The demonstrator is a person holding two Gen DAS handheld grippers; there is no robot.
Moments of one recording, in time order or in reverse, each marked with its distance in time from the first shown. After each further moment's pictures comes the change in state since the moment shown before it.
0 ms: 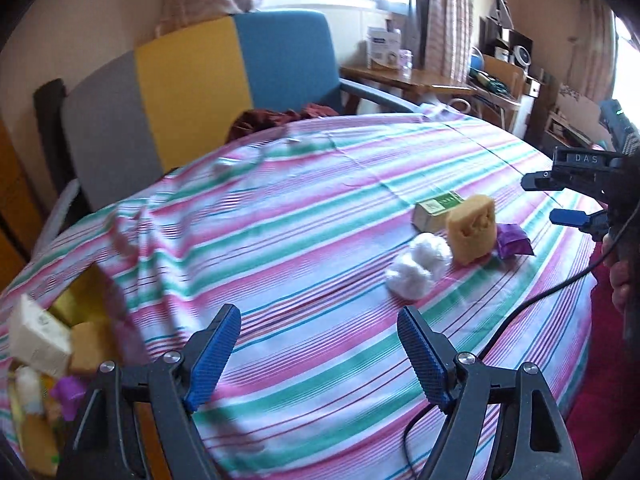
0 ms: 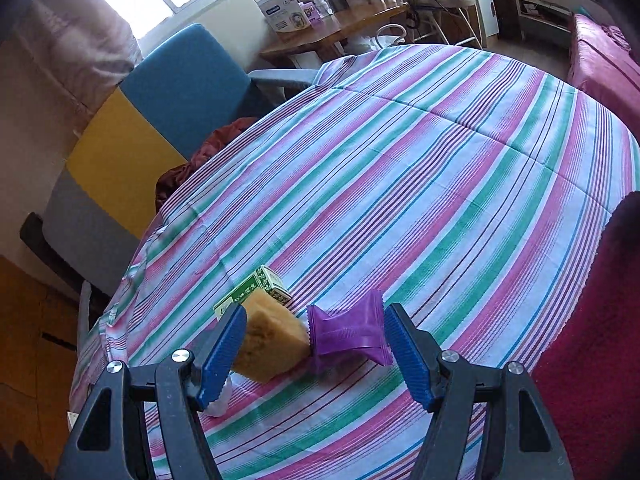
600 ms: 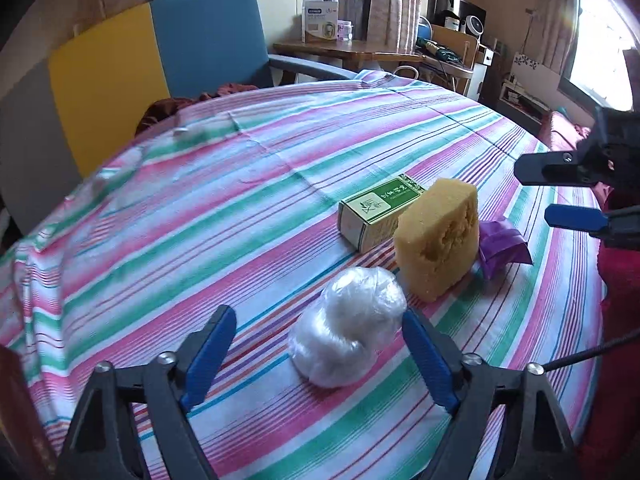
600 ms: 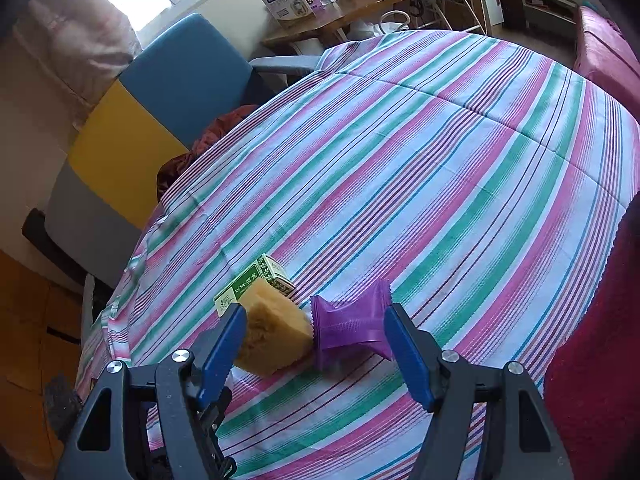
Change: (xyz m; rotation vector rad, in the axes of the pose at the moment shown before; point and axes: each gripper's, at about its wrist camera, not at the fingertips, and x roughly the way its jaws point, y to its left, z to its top) left arm 0.100 -0.057 0.031 0.093 0.078 -0.182; right arm 0.007 -0.009 -0.001 0.025 0.045 0.009
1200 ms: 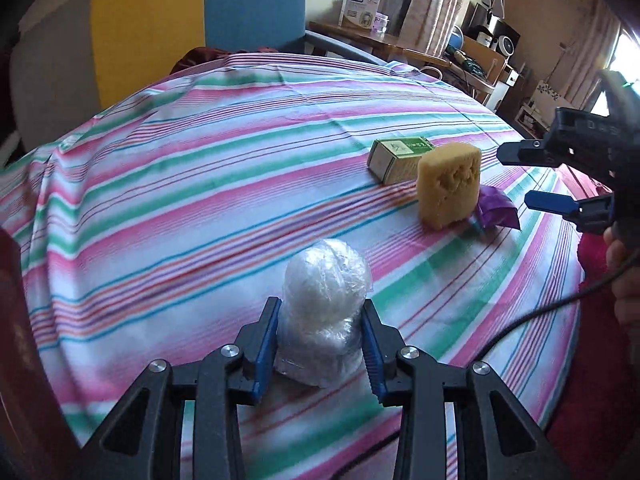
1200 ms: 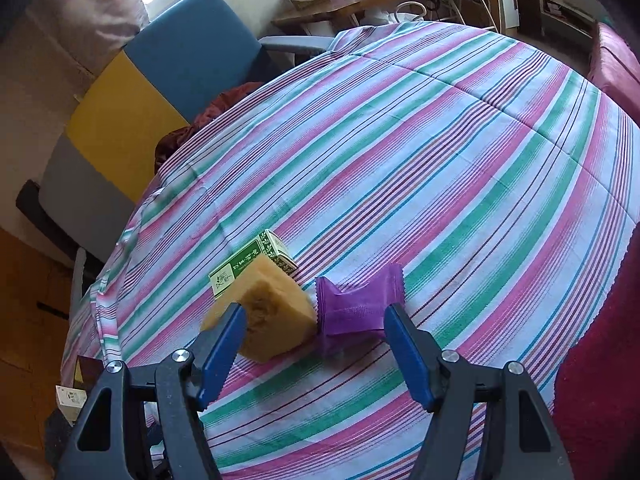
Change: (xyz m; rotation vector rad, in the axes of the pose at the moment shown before) left arm -0.038 0.026 -0.060 -0.170 0.049 -0.018; right arm 0.011 0.014 -0.008 -0.095 0.059 -0.027
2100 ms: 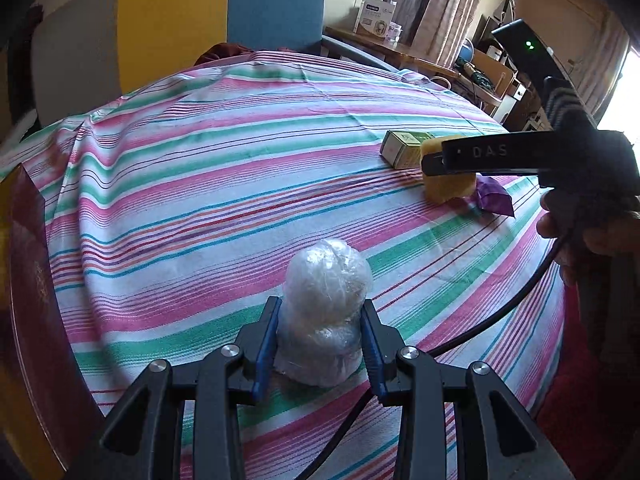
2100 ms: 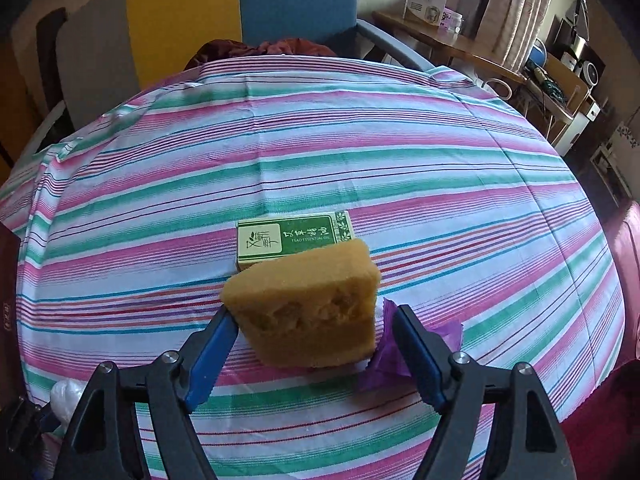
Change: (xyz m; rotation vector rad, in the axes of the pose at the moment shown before) left arm -0.023 0.012 -0.031 -0.049 -0.024 0.003; right arm 0.054 0.082 -0.016 -0.516 0.043 -0.224
